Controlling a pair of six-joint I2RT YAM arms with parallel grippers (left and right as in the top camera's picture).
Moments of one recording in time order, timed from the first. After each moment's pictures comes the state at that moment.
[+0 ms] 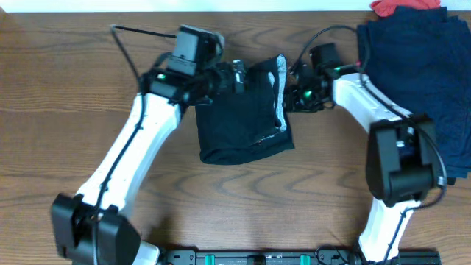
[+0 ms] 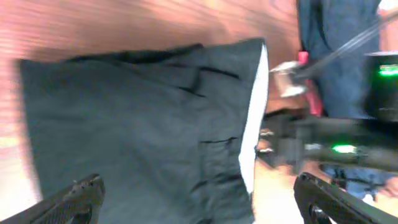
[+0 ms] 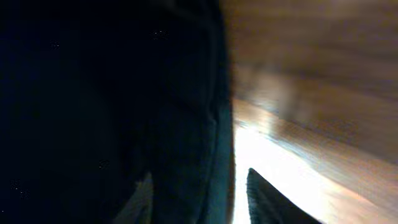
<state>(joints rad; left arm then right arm) -0.34 1.63 1.46 -0.72 0.28 -0.47 0.19 2.03 1.44 -0.67 -0.47 0.16</state>
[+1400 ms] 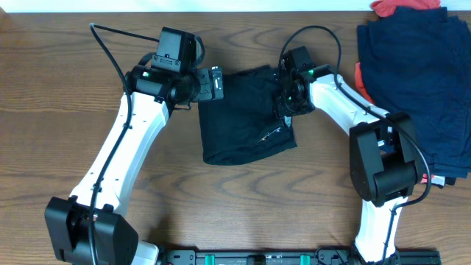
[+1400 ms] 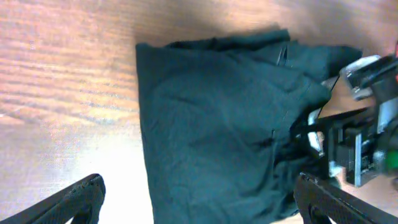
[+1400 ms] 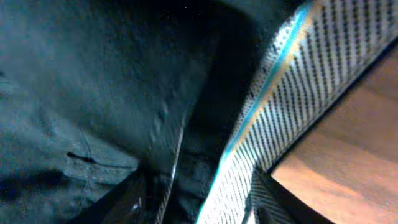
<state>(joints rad) -0.28 1.63 1.46 -0.87 0.12 -0.37 0.34 2.10 1.52 -0.77 -0.14 0.16</state>
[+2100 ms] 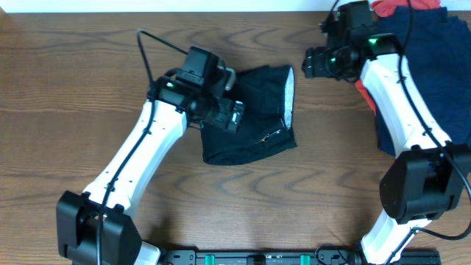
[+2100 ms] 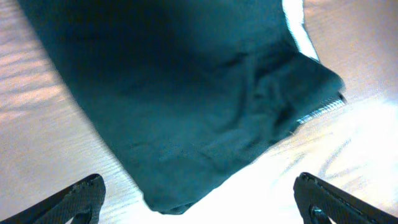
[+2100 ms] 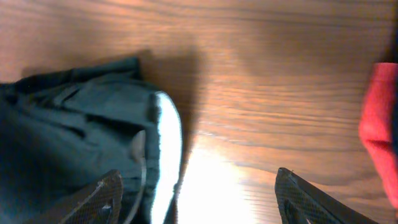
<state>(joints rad) -0.40 1.64 1.38 -0.92 0.24 -0.06 0.14 1.92 1.71 -0.87 -0.16 0.15</state>
